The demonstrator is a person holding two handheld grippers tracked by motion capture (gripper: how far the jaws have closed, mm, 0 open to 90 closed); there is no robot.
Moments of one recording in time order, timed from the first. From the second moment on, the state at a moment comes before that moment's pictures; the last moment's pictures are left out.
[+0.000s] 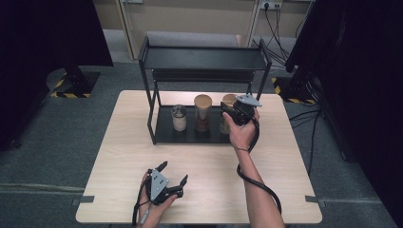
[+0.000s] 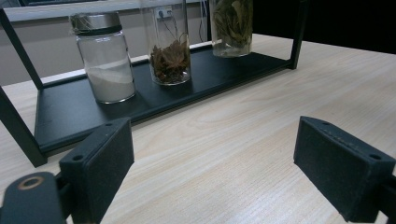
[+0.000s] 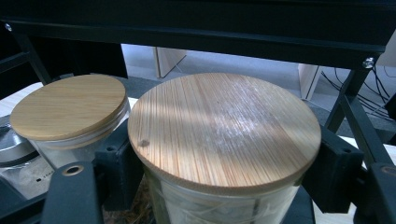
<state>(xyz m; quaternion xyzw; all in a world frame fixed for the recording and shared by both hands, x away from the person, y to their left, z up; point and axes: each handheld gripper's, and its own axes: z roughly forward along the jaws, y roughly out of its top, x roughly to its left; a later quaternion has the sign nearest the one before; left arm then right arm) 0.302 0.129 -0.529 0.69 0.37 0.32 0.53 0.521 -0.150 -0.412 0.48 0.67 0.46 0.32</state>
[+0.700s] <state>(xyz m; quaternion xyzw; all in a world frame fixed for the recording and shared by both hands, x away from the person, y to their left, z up) 0.302 0.129 -0.529 0.69 0.37 0.32 0.53 0.531 -0.148 -0.413 0.49 0.67 0.46 0.32</state>
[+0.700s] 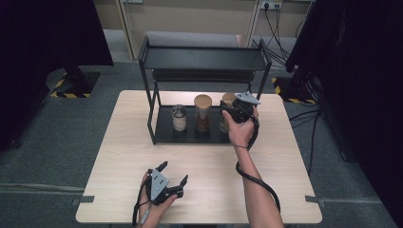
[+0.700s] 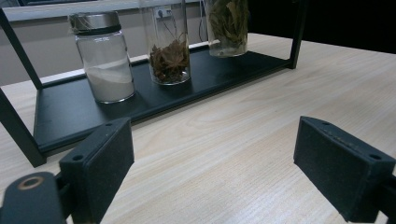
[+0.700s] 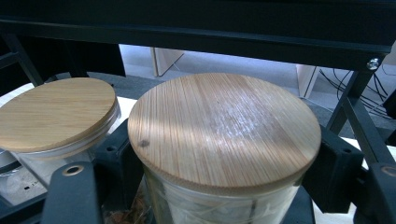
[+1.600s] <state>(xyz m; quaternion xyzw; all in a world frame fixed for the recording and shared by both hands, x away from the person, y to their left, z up) 0.302 0.129 -0.529 0.69 0.37 0.32 0.53 0.542 -0.144 -0.425 0.50 0.67 0.44 0.32</state>
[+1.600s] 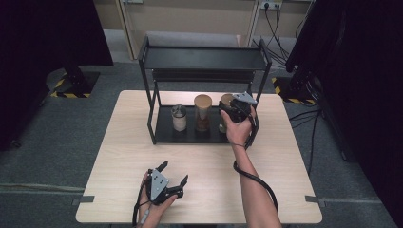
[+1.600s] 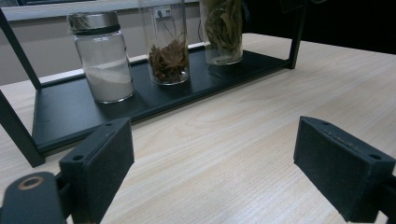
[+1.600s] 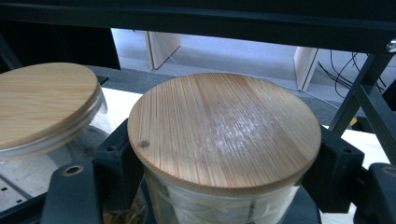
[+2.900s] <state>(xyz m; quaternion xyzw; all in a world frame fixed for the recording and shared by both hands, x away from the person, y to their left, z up) 0.302 0.128 -0.529 0.69 0.37 0.32 0.53 0.541 -0.150 -0.434 0.49 0.68 0.45 0.32</state>
